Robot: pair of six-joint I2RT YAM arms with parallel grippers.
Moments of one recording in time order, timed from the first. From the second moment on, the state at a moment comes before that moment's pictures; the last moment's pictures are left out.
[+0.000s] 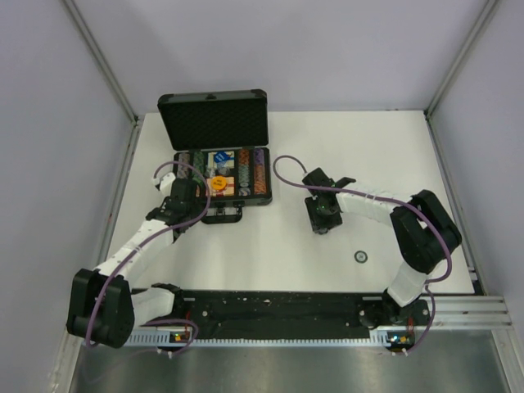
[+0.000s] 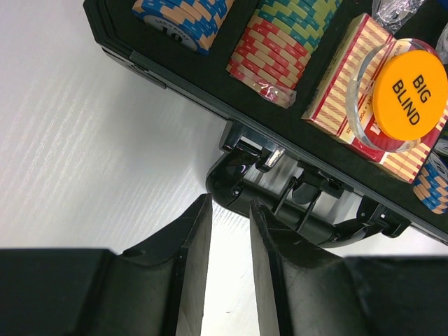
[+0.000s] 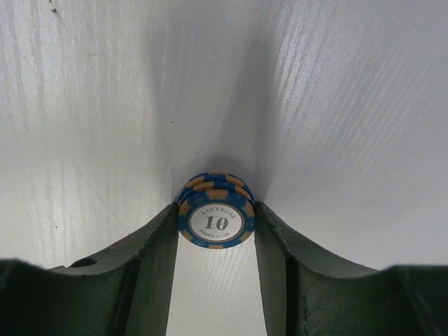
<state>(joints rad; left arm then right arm) -0.25 1.16 0.65 -0.36 -0.30 -0.81 0.62 1.71 1.03 -0.62 0.13 0.36</state>
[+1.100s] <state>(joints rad) -0.26 1.15 0.62 -0.18 0.04 -0.73 0.62 1.61 1.04 -0.64 0.17 0.48</state>
